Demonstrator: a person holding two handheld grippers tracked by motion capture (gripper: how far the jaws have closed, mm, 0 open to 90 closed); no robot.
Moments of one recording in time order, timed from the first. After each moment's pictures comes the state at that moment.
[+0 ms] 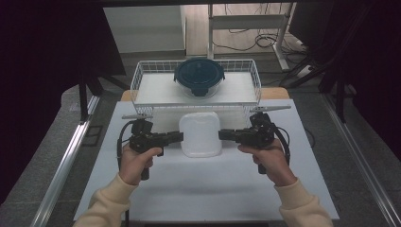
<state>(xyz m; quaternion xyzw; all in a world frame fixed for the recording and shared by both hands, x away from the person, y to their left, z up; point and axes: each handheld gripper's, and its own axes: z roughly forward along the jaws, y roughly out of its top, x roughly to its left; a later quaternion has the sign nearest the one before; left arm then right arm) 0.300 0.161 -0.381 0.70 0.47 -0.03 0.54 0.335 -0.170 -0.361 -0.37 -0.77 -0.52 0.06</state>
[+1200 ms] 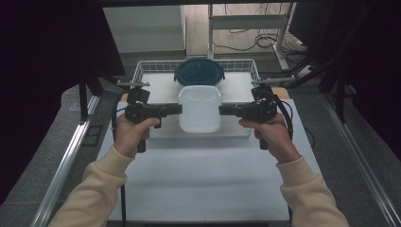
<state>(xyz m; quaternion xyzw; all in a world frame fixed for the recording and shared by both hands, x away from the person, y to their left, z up) 0.335 0.165 -0.315 0.71 0.45 0.00 0.54 0.368 -0.164 -0.306 -0.36 -0.77 -0.53 0.03</state>
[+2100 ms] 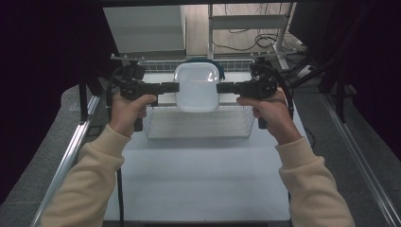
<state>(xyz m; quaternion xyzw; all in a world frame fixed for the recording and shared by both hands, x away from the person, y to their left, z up) 0.363 0.174 -0.269 0.71 0.45 0.03 0.54 0.389 -0.151 -0.254 -0.36 -0.77 -0.53 0.01</state>
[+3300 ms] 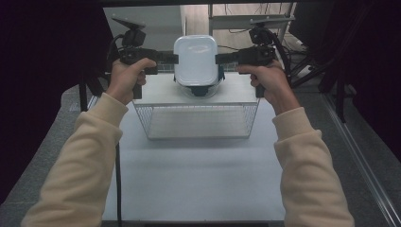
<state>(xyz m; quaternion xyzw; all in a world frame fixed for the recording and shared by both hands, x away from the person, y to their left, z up) 0.425 0.179 -0.227 0.70 0.48 0.00 0.52 0.450 -0.144 -0.216 -0.39 -0.75 -0.53 0.04</state>
